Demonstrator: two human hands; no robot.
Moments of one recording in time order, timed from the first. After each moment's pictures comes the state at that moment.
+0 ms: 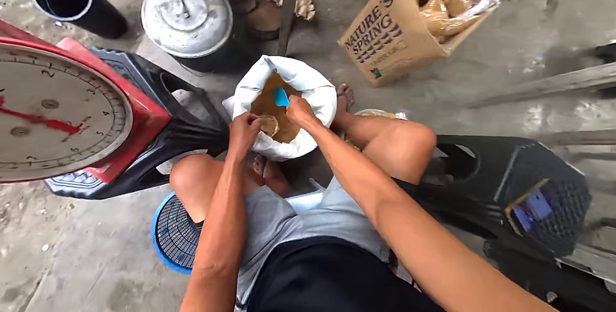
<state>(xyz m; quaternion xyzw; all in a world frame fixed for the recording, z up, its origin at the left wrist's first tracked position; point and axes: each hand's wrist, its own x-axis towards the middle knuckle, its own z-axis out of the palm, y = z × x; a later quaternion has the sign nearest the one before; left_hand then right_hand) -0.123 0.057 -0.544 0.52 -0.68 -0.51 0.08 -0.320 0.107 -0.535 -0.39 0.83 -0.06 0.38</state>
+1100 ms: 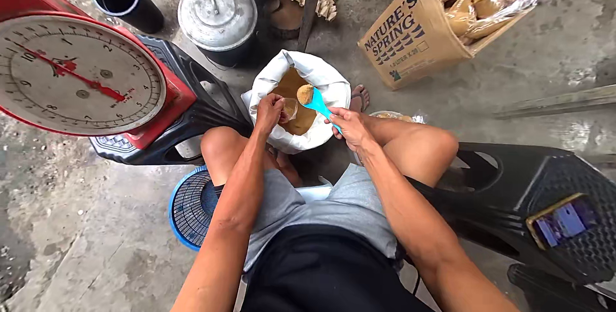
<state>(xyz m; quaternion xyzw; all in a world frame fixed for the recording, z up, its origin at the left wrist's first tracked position) -0.160 0.063 -0.552 0.49 -0.56 -0.65 0.18 -0.347 0.231 -0.491 -0.20 0.71 -0.43 0.51</state>
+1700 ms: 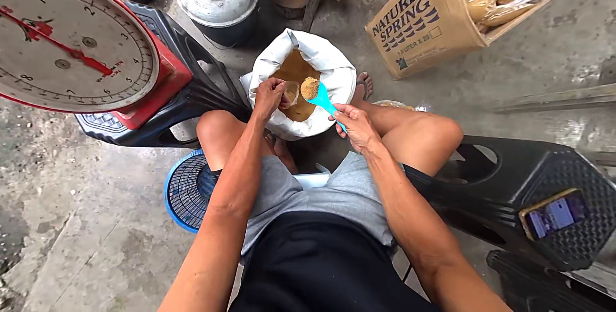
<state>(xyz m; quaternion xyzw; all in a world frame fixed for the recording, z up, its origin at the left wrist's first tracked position) -0.156 0.061 -0.560 0.48 -0.53 -0.67 0.19 -0.333 0.257 -0.490 -0.20 0.71 -0.45 0.51</state>
